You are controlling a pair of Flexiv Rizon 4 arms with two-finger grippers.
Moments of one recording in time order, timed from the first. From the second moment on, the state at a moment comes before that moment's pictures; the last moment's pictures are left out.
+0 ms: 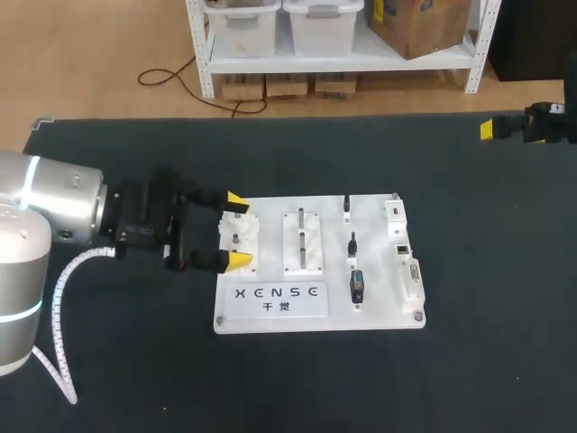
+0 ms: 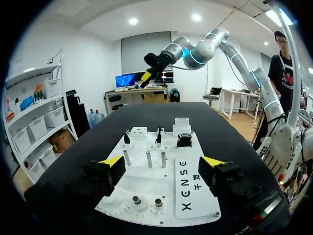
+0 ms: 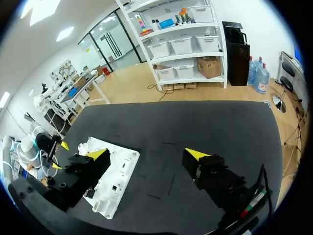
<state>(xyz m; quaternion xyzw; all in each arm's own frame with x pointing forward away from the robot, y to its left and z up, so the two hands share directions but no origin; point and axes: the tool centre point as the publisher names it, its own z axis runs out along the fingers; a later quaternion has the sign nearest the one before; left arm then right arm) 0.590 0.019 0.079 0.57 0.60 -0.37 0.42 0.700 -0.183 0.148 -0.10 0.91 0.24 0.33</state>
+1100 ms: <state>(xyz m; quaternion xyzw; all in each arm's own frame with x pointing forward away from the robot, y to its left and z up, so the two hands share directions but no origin) 0.591 0.019 0.079 0.57 0.60 -0.37 0.42 0.626 0.014 0.086 -0.09 0.99 0.08 0.09</state>
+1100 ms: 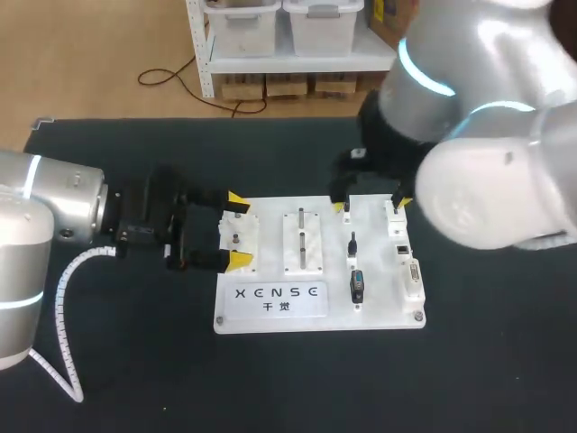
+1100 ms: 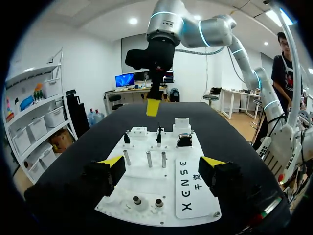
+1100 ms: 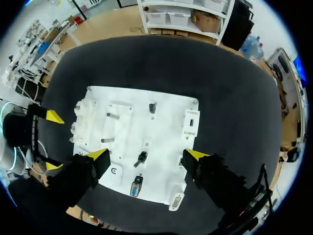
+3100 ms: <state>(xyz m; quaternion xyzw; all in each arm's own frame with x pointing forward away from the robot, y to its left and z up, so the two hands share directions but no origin) 0.591 0.019 0.080 0.57 0.60 -0.37 0.42 0.618 0.025 0.037 -0.10 0.99 0.02 0.07</state>
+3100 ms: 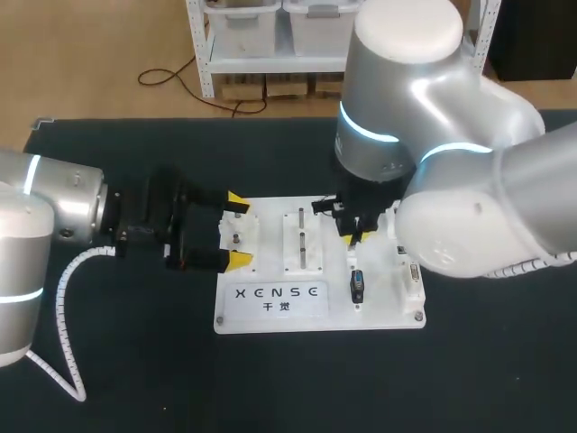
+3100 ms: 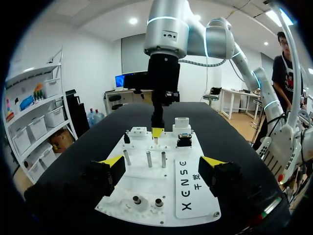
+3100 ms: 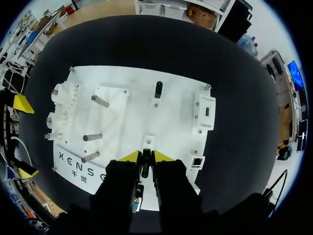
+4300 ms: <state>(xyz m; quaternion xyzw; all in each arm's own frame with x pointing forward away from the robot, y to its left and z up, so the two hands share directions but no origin) 0.591 0.019 0.080 0.57 0.60 -0.37 0.42 0.611 -0.046 0.040 -0.06 1.00 -0.03 0.04</state>
